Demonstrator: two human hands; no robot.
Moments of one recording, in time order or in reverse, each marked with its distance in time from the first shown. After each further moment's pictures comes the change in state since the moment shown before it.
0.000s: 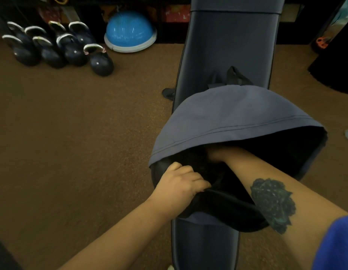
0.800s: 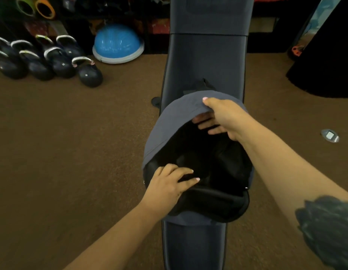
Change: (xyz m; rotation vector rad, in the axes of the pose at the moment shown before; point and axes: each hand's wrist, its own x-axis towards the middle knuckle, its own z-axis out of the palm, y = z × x) left_hand 0.007 -0.001 0.006 0.070 0.019 -0.058; right_hand -0.115 0.001 -0.108 1.123 0.318 -0.052
